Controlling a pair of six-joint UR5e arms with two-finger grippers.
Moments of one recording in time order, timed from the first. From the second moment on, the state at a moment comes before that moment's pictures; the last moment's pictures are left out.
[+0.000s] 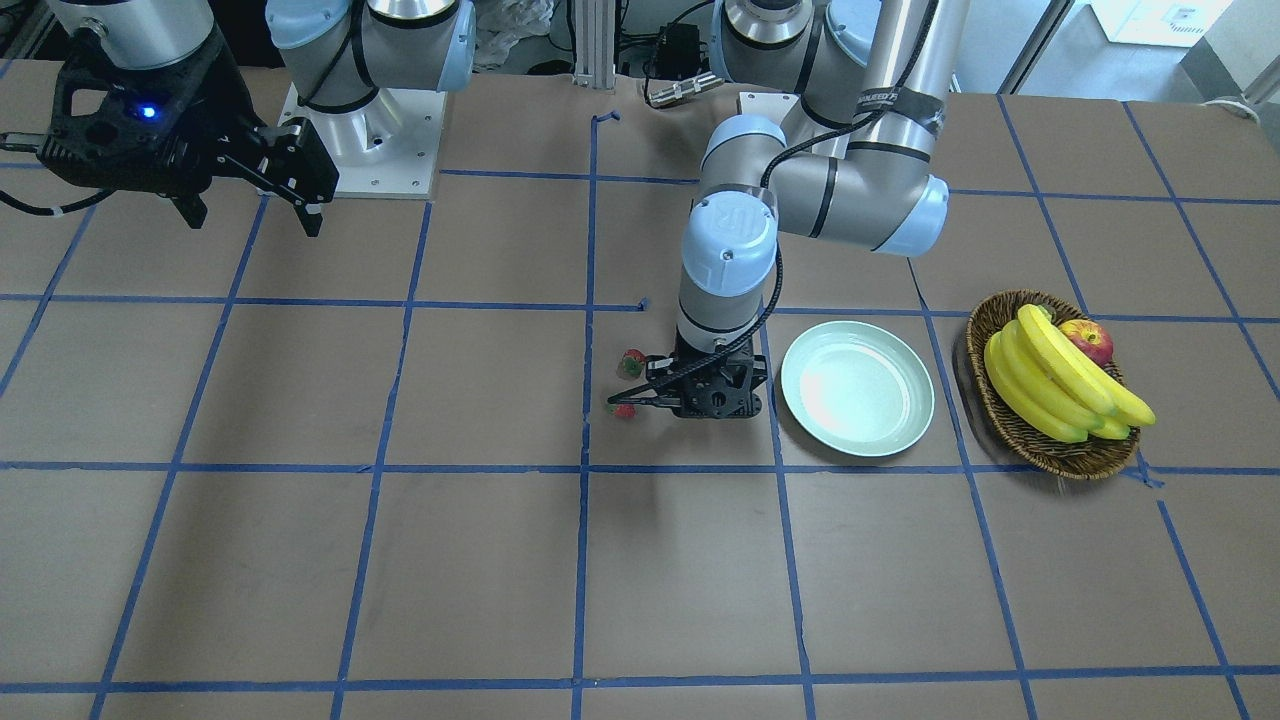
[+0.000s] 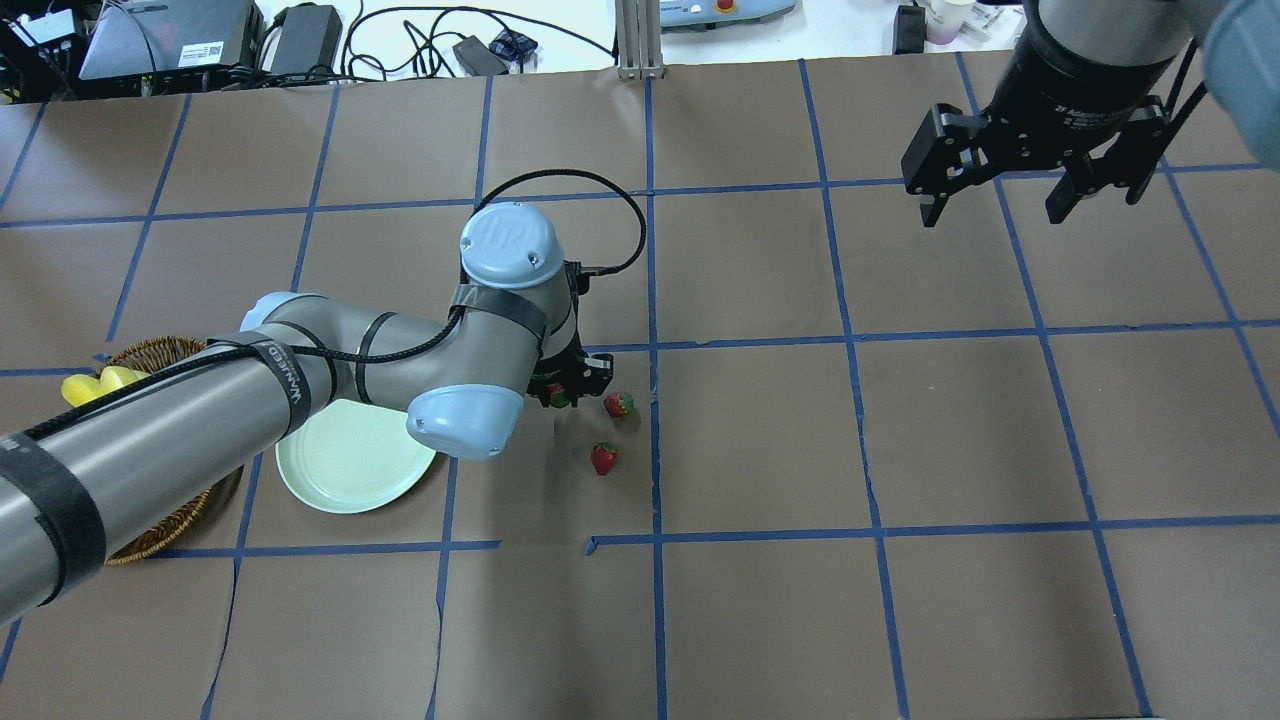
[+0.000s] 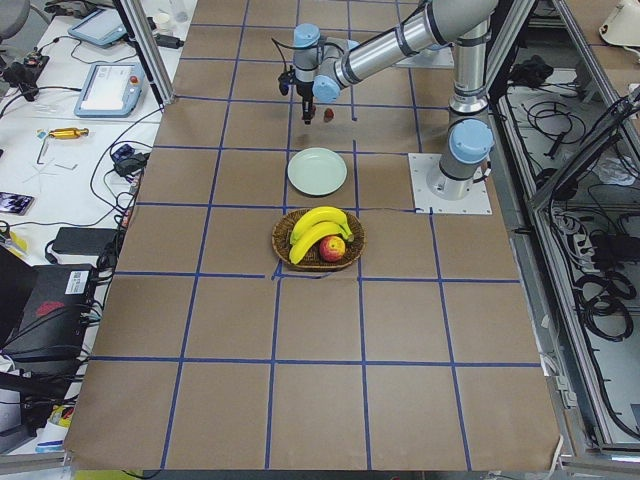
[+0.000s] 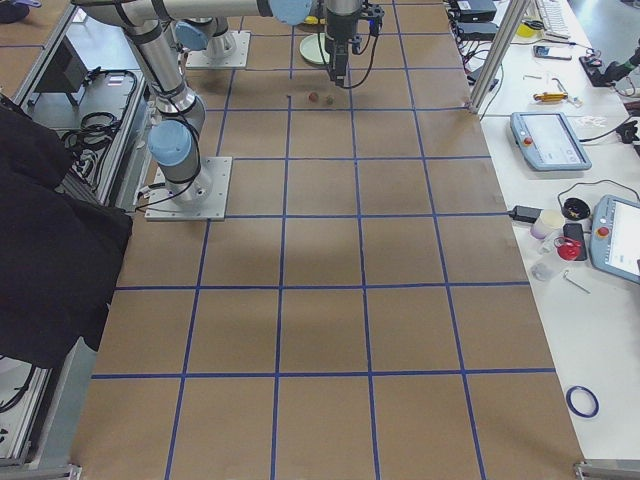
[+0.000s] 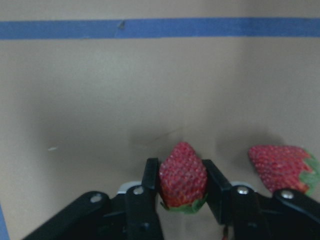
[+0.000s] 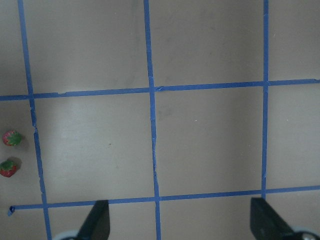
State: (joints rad) left arm -1.78 -1.87 -1.96 -0.91 1.63 -0.21; right arm 1.54 -1.62 1.55 -1.52 -1.60 0.01
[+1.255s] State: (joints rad) left arm -1.42 -1.78 -2.10 -0.96 1.61 0.22; right arm 1.54 -1.61 1.55 -1.52 -1.60 0.01
